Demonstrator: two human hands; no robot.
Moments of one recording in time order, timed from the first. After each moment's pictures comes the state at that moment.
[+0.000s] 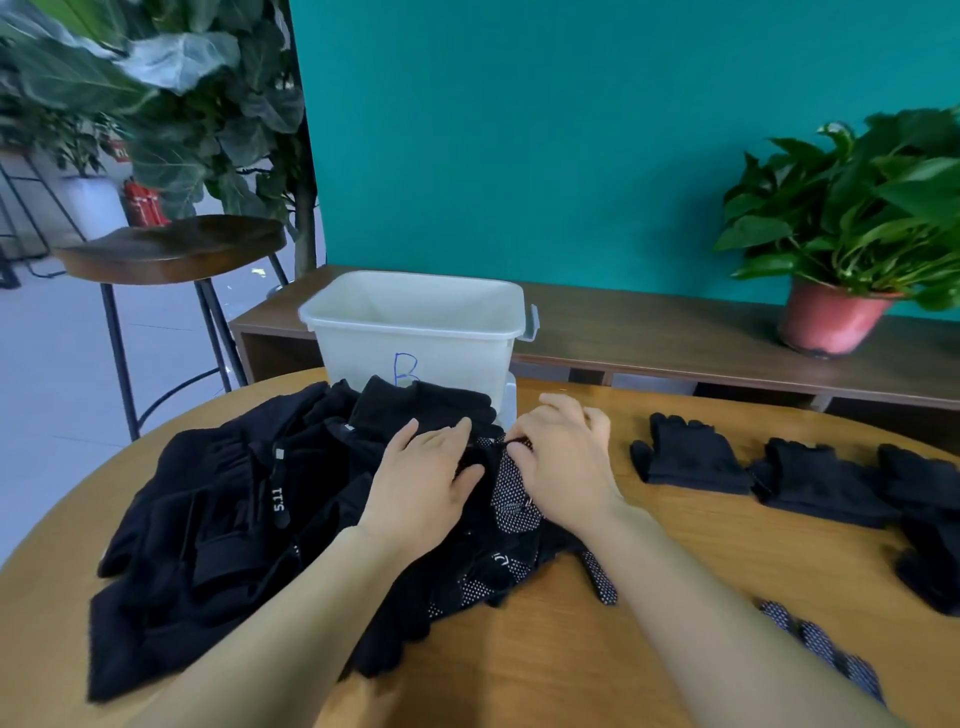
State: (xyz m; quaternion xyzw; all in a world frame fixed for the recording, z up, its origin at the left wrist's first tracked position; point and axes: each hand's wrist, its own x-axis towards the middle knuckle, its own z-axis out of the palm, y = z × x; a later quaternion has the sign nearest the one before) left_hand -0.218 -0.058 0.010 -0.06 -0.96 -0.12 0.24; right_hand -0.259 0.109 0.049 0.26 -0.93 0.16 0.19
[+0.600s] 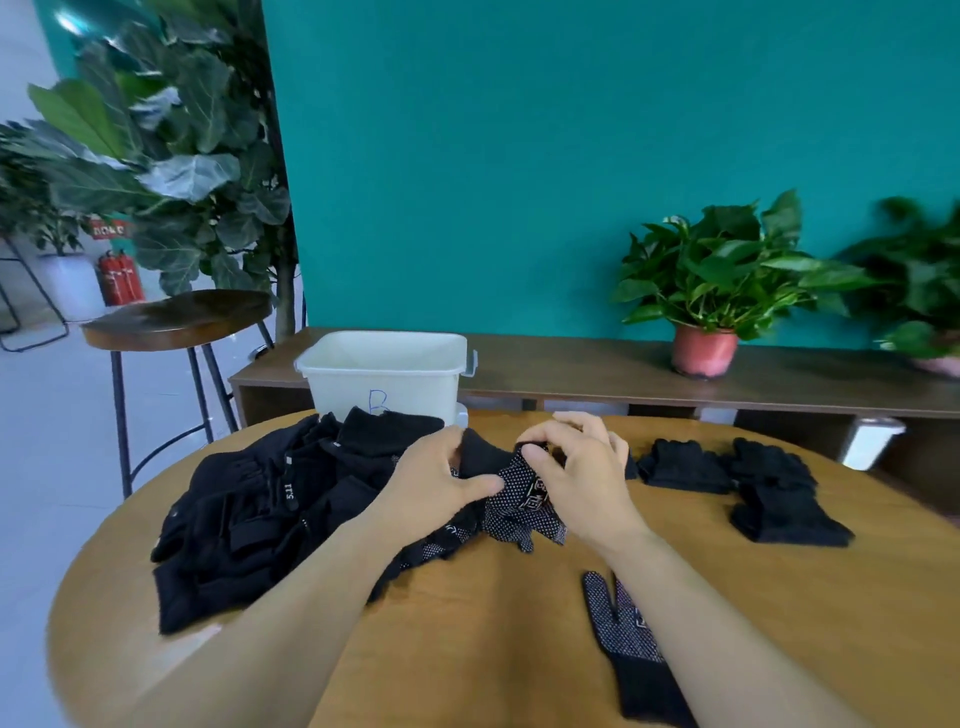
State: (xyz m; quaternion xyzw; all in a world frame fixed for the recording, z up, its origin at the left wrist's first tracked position) left_hand -0.111 0.022 0.107 -0.09 -0.87 -0.47 0.14; right_hand -0.127 0.205 0.116 0.20 -0.88 0.36 0.23
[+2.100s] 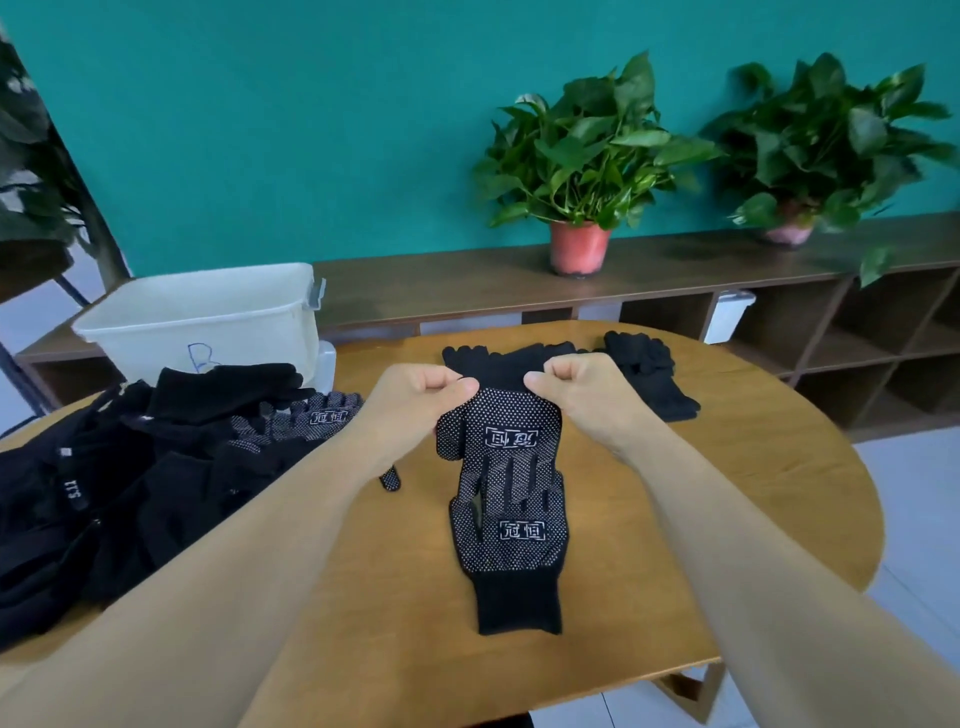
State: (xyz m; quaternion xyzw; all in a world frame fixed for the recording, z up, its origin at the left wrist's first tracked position) left_hand -0.156 0.154 0.106 -0.11 -0.82 -0.56 -0.03; right_hand -0.145 0.356 0.111 0.06 -0.84 0.53 0.06
